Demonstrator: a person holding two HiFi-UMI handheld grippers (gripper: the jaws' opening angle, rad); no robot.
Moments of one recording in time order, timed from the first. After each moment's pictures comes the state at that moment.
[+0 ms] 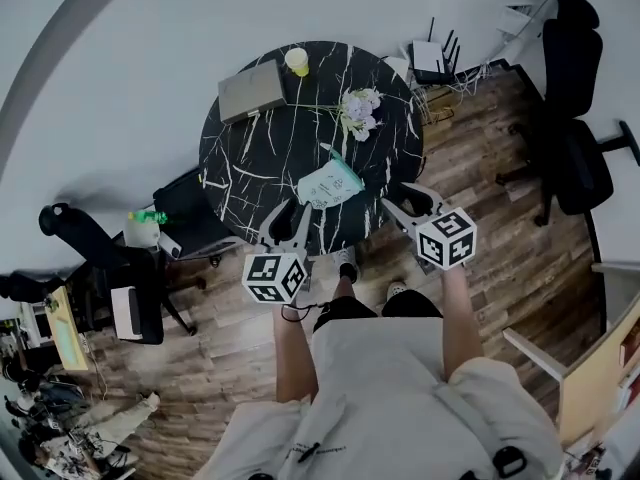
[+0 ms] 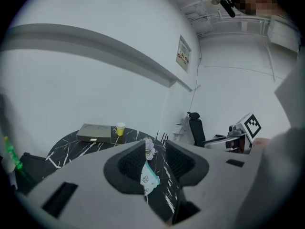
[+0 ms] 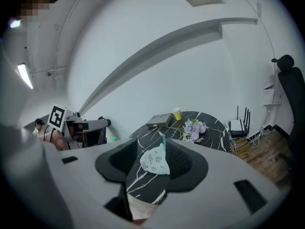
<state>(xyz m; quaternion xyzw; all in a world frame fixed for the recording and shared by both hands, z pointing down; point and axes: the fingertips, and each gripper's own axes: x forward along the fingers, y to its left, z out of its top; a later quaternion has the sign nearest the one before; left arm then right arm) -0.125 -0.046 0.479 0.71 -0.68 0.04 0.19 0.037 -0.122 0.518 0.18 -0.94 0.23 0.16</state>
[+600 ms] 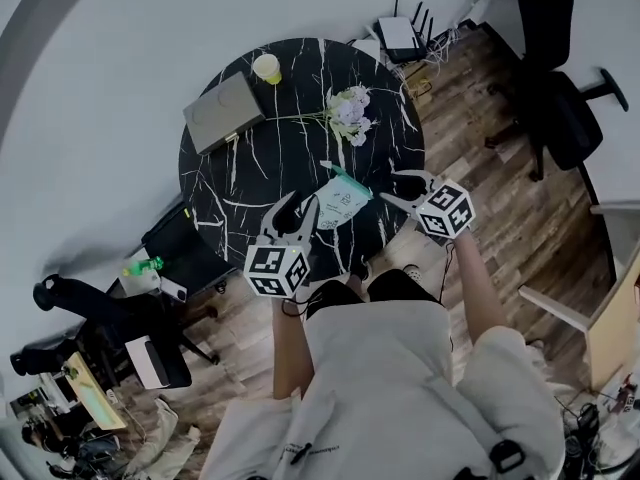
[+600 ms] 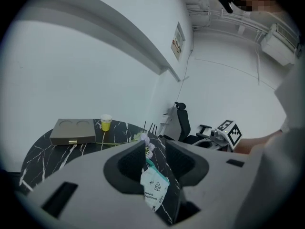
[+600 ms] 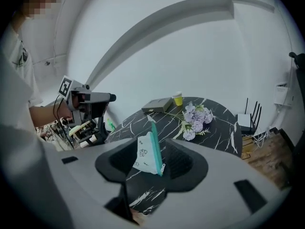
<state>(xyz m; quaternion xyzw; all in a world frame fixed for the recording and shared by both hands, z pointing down) -0.176 -0.138 0.527 0.78 -0.57 0.08 0.22 -0.024 -0.178 0.614 0.14 -0.93 0.22 0.24</state>
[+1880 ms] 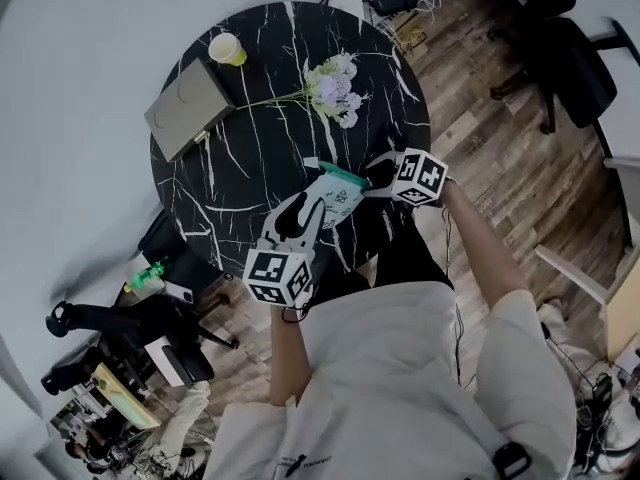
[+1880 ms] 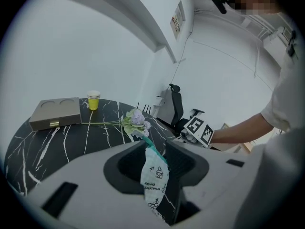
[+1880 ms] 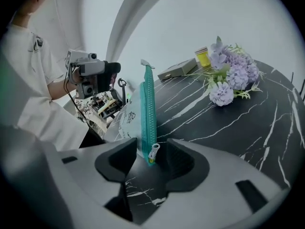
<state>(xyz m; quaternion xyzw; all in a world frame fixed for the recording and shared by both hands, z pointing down) -0.151 -0.161 0.616 0.81 -0.50 0.15 0.28 -0.069 -0.167 0.756 -0.07 -0.90 0.24 0.34</state>
